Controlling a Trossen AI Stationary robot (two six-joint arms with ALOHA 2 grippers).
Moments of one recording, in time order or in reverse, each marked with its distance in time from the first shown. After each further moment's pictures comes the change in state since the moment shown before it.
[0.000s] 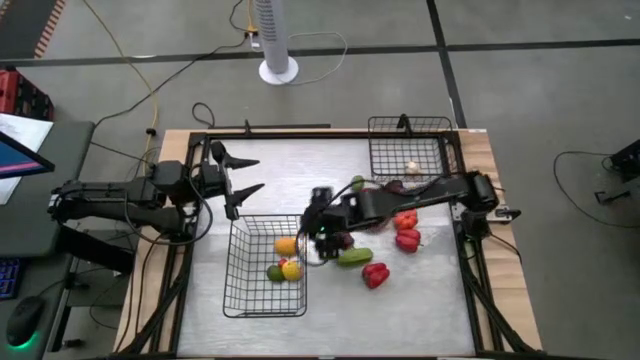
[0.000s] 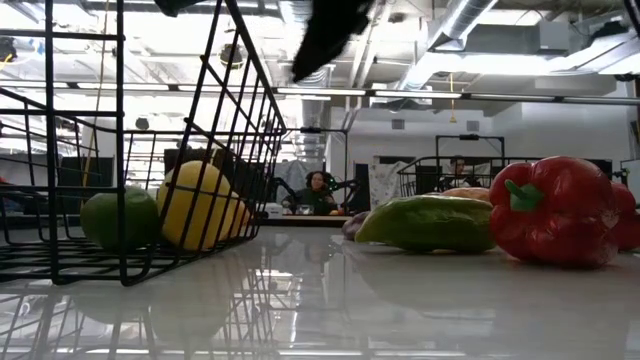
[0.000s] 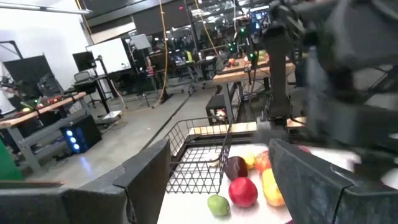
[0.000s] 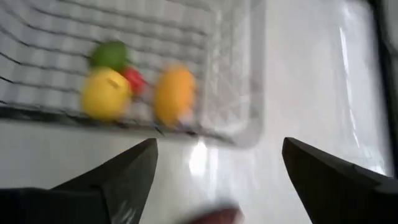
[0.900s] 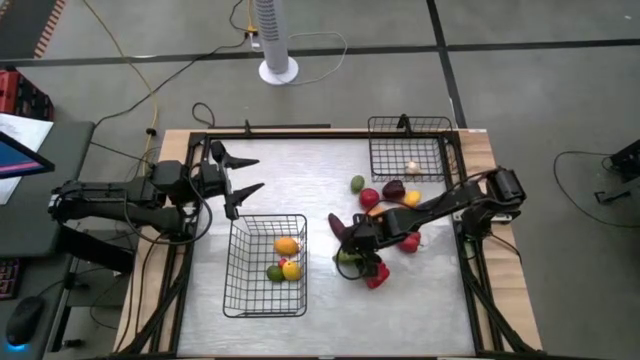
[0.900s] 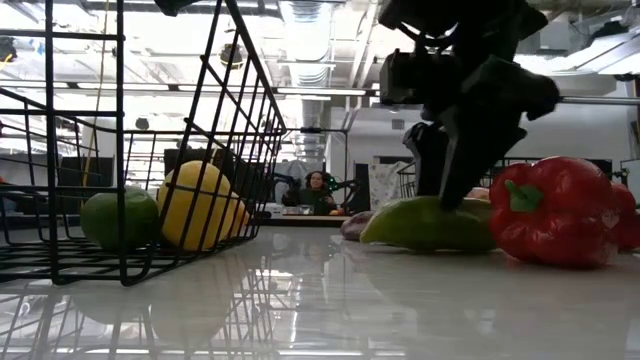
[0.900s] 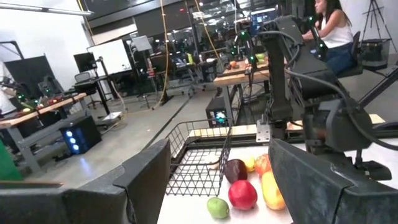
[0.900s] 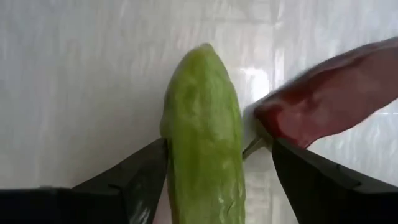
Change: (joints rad) left arm 0.000 -0.001 0.000 0.009 -0.003 -0.006; right arm 0.062 -0.192 -0.685 0.277 -0.229 0.237
